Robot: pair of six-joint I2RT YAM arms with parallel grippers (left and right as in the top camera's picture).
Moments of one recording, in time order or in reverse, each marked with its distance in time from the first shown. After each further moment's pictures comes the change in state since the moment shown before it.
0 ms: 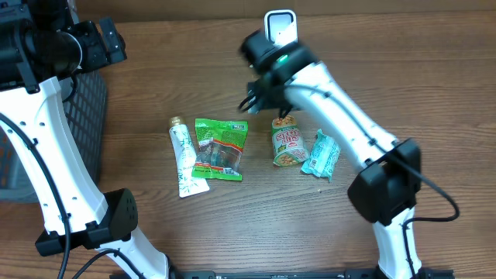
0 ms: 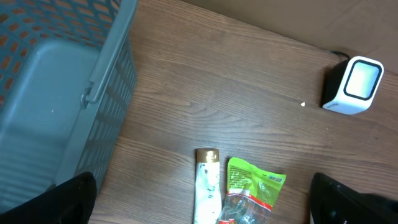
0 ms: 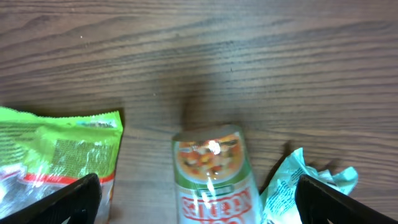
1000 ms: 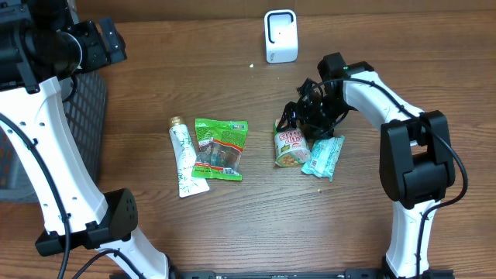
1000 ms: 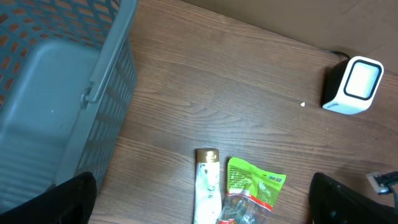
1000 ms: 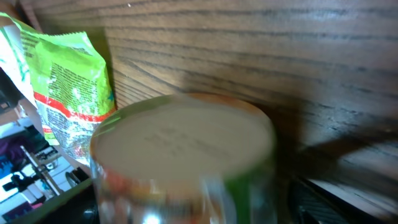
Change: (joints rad) left arm 0.000 0.000 0.000 0.000 0.000 0.000; right arm -0.293 0.000 -0.568 0.360 -0.756 -0.350
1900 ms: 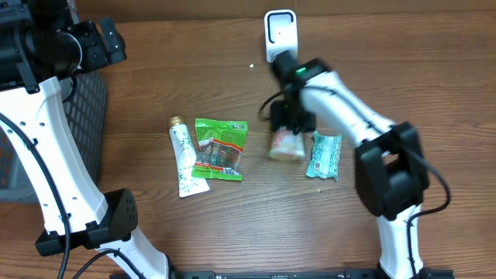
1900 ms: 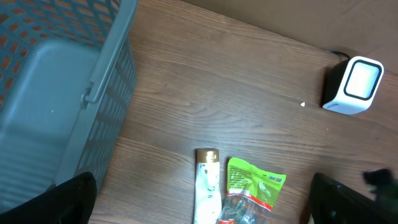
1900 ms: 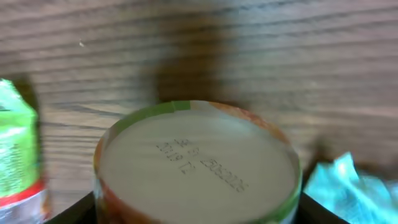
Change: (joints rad) left arm 0.000 0.000 0.000 0.000 0.000 0.000; right arm 0.300 0.000 0.199 -0.145 0.716 0.372
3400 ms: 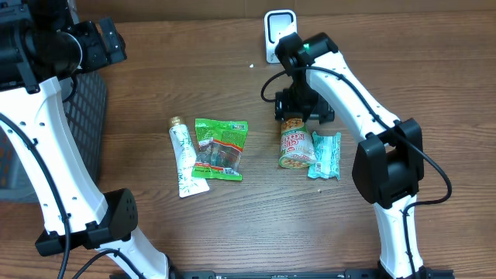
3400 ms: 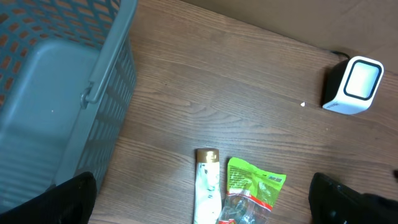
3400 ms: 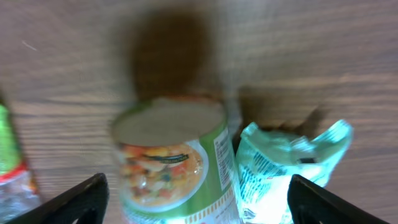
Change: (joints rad) left arm 0.000 0.000 0.000 0.000 0.000 0.000; right arm -0.106 0.089 0.264 -0.319 -0.063 -0.048
